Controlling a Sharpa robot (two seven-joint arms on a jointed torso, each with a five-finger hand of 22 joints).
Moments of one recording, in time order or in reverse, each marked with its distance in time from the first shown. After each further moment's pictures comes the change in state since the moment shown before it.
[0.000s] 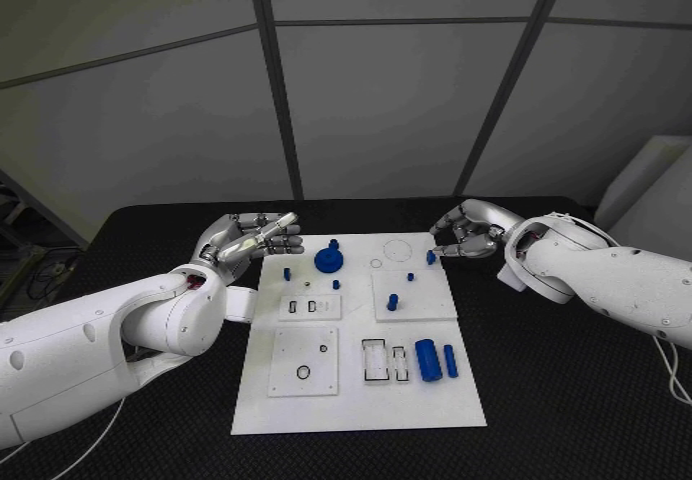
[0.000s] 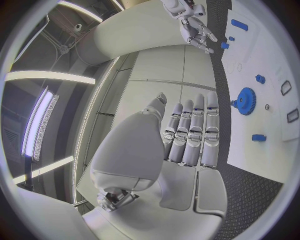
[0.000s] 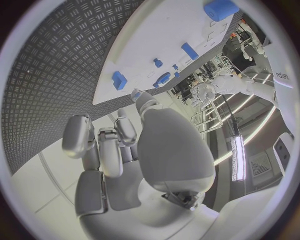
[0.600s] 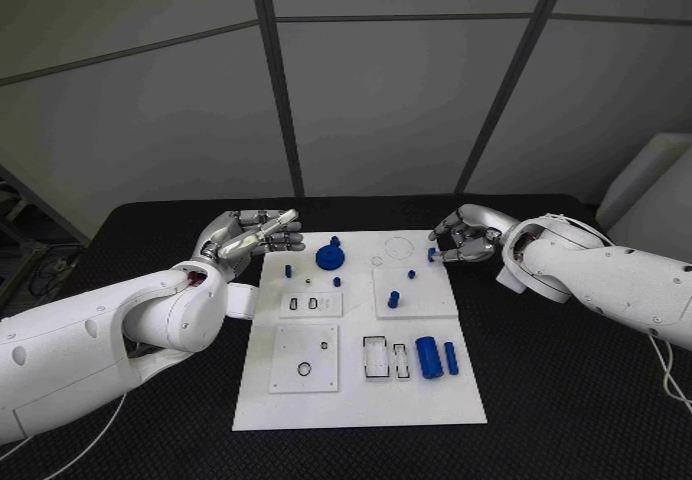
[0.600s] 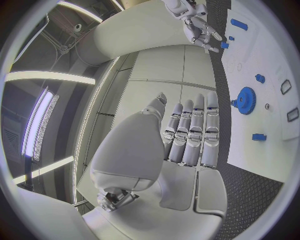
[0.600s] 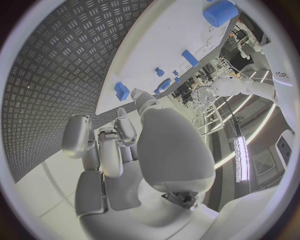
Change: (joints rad) left arm 0.000 0.000 0.000 -0.002 -0.002 0.001 0.000; left_hand 0.000 0.000 0.000 0.000 0.000 0.000 0.000 0.000 0.000 0.000 0.000 0.000 0.000 0.000 0.000 0.000 0.000 0.000 0.000 0.000 0.000 0.000; right arm -0.013 0.028 0.000 -0.040 0.003 0.058 0.002; right_hand 0.005 -0.005 -0.003 -0.003 0.009 0.014 -0.001 0.000 0.001 0.000 0.000 0.000 0.003 0.000 0.000 0.000 0.001 0.000 0.000 0.000 0.000 0.002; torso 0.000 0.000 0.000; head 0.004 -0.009
